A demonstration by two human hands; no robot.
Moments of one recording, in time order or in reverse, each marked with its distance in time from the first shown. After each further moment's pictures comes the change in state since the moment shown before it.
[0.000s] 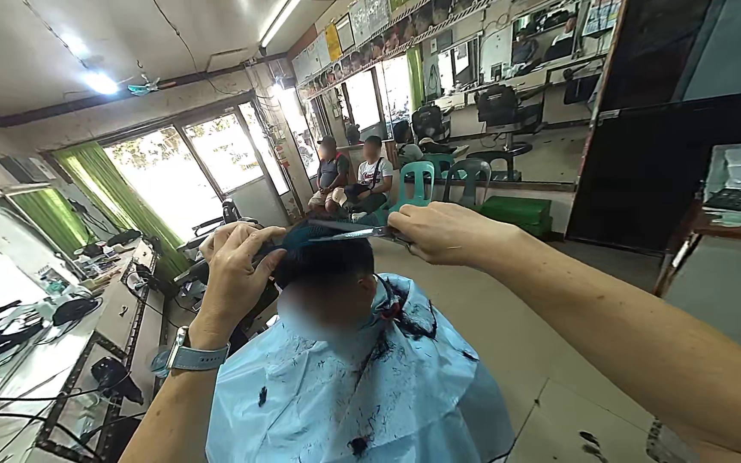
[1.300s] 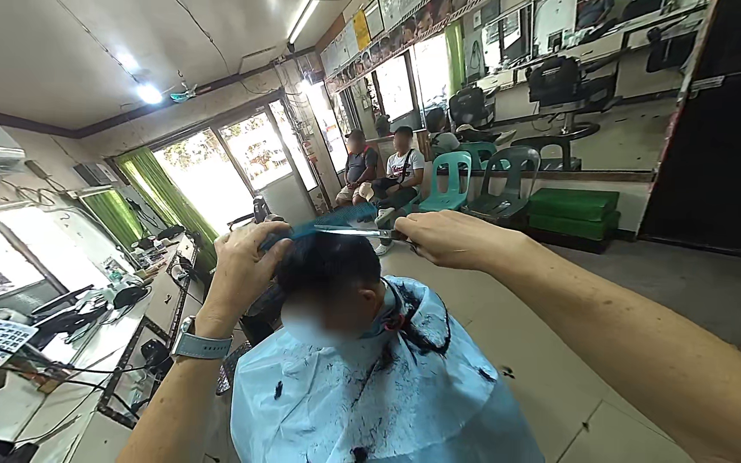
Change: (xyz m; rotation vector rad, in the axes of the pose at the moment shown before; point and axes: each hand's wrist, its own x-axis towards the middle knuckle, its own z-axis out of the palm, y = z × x) left_hand 0.029 0.018 -0.005 0.070 -0.143 -0.132; right_hand 0.016 0.032 0.026 0.146 0.044 -0.104
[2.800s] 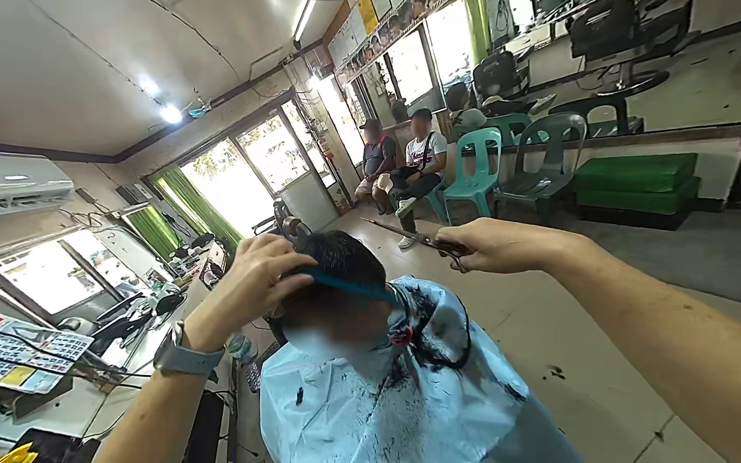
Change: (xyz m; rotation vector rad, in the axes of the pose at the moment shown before) left_hand 0.033 0.019 -0.007 0.134 -0.377 0.335; right_hand -0.031 0.062 0.042 0.464 -0.060 0.083
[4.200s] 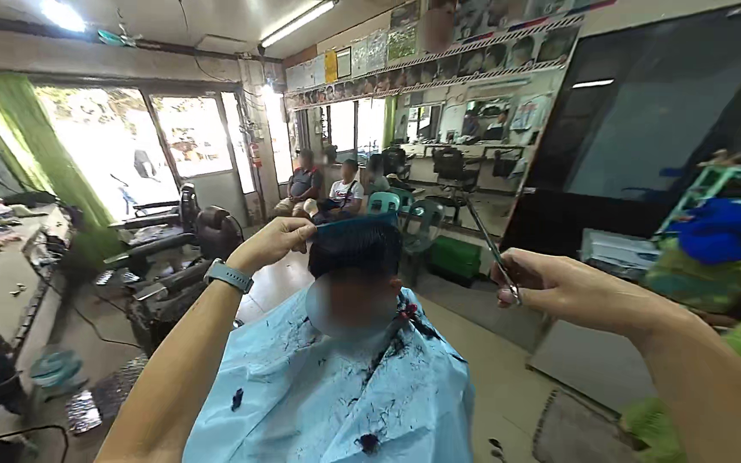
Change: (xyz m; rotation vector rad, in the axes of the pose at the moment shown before) left_hand -0.045 -0.118 0.105 -1.145 0.117 -0.074; right_hand -0.103 -0.192 -0.010 0.078 0.155 0.368
